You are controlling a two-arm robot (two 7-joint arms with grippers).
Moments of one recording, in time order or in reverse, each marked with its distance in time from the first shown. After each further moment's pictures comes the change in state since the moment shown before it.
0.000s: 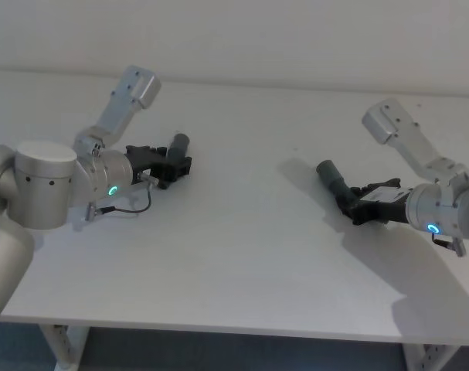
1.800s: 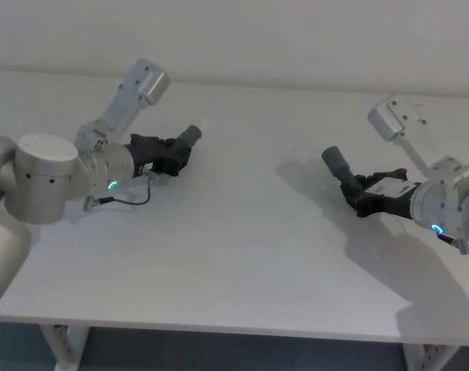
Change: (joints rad) left arm -0.029 0.036 0.050 0.004 0.054 -0.077 -0.054; right arm -0.034 0.003 0.020 -0.034 -0.026 -0.080 -0.040
